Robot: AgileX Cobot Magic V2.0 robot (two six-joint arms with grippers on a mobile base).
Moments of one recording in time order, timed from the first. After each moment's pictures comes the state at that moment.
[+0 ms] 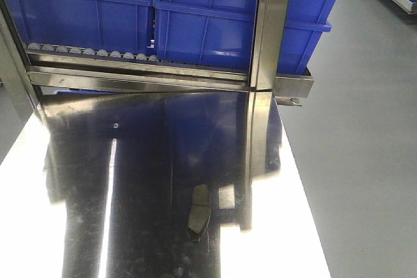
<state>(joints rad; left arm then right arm) -0.10 0.31 -0.36 -0.14 0.48 0.12 0.07 0.17 -0.34 0.06 0.40 -0.07</state>
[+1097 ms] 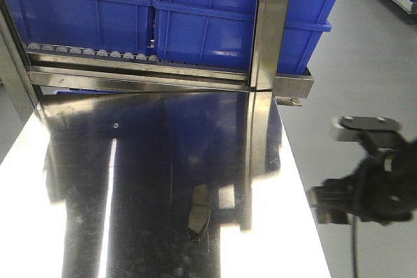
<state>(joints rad) -0.10 0.31 -0.36 -0.14 0.48 0.12 0.28 1.32 -0.92 0.10 0.95 0.14</state>
